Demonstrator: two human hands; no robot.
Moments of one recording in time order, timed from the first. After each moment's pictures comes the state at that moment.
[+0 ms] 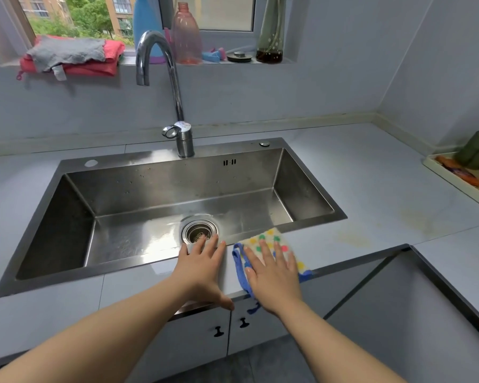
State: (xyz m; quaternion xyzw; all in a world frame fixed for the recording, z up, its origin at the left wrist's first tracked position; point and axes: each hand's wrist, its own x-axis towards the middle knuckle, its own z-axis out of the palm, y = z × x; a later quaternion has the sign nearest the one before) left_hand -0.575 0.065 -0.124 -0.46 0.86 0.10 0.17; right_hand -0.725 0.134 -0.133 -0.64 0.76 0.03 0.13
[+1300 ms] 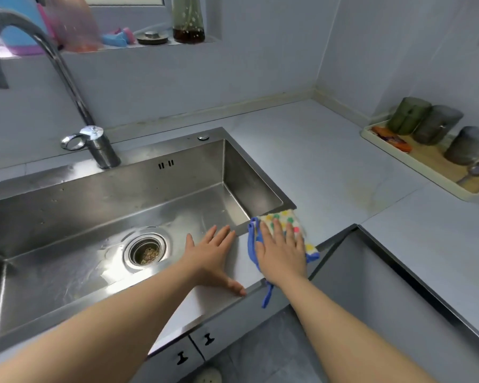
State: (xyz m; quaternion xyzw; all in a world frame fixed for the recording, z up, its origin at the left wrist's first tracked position) left_hand -0.701 0.029 -0.120 -0.33 0.91 0.15 0.20; right_hand -0.839 0.117 -0.139 -0.50 0.86 0.01 0.10
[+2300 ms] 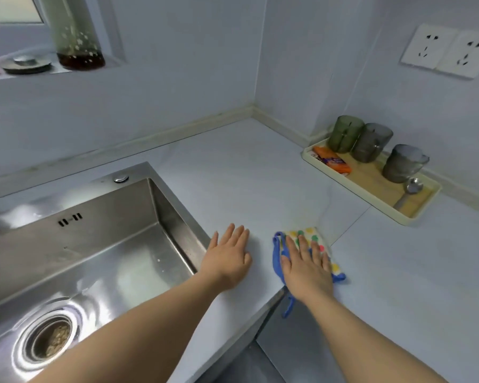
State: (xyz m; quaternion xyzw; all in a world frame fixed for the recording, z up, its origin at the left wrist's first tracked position) left_hand -0.920 0.007 -0.115 -0.28 0.94 0.19 0.08; right_hand -1.036 0.132 -0.137 -0.33 0.93 0.01 0.14
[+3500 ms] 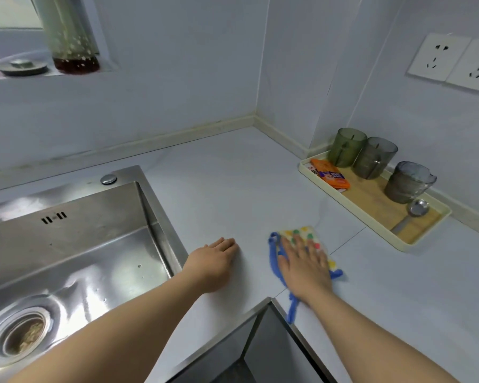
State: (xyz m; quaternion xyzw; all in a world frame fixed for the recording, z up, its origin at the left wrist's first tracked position) left_hand -0.964 0.012 -0.117 -0.28 0.94 0.14 0.11; right_hand -1.119 0.138 -0.133 -0.41 0.90 0.01 0.14
